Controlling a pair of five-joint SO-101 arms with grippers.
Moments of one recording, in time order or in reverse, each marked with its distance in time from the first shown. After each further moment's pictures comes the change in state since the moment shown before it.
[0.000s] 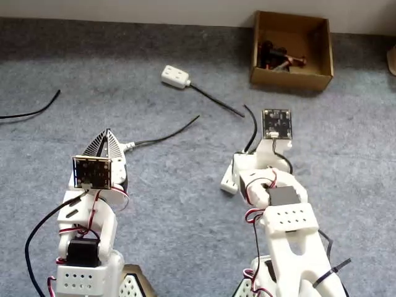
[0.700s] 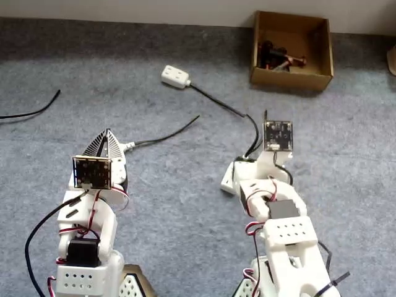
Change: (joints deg) left arm 0.0 0.0 0.0 0.0 0.0; right arm 0.0 -7.0 9.7 -5.5 -0.1
